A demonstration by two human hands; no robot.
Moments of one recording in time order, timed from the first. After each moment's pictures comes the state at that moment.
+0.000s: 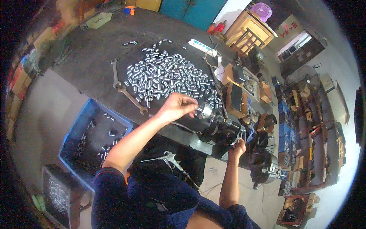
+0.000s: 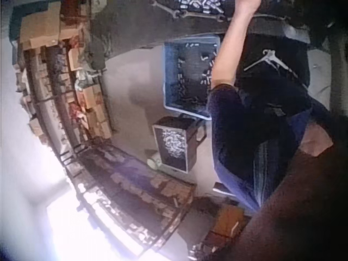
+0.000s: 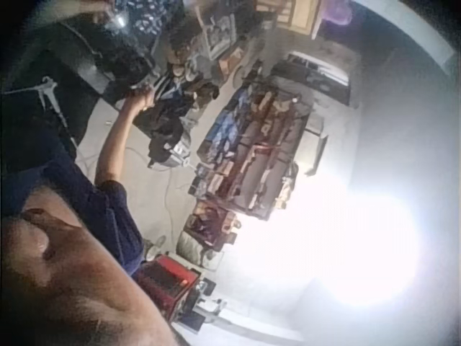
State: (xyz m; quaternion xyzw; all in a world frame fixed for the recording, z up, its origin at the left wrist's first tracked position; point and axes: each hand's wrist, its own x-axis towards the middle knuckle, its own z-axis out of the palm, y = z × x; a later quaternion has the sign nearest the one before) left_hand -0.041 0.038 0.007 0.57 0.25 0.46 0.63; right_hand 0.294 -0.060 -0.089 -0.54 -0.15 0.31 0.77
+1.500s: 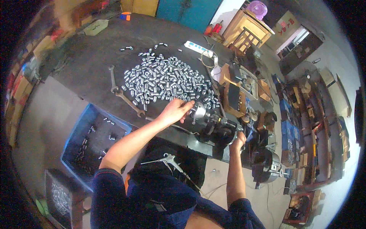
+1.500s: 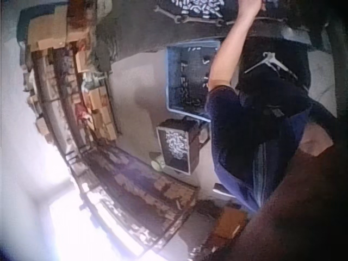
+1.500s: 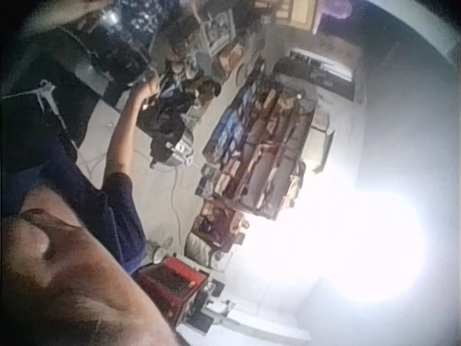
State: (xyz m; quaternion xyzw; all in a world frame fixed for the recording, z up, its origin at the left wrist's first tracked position) left_hand -0.020 0.040 0.005 0.62 0.42 0.38 0.54; right_hand 0.343 -0.019 -0.127 -0.51 -0.30 0.34 0.73
